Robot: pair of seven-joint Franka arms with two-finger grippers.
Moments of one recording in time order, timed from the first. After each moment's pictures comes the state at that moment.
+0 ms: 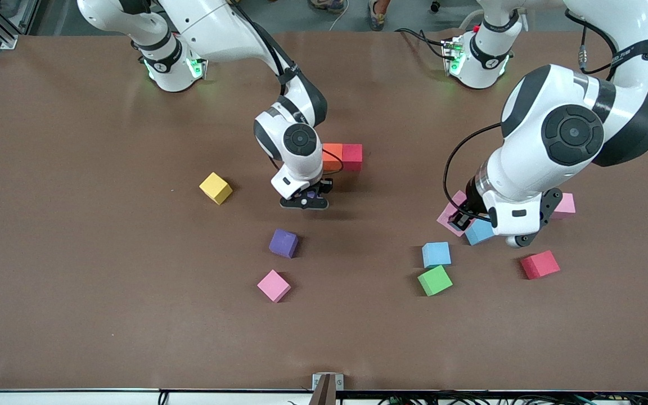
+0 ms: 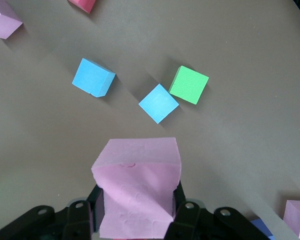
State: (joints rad) left arm -0.11 0.41 -0.33 -1.35 0.08 1.69 -1.27; right arm 0.86 0.67 -0.09 -1.67 0.12 2.30 0.76
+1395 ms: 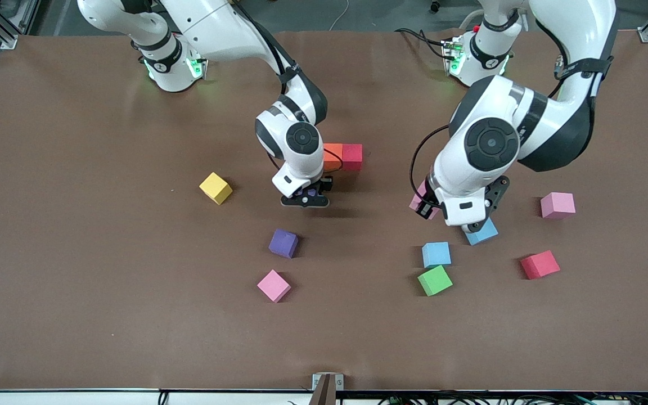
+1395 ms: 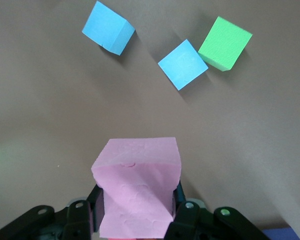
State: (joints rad) left arm -0.20 0.42 -0.34 -1.49 0.08 1.75 -1.49; right arm 0.87 0.67 -0.09 -1.69 0.10 2.29 0.76
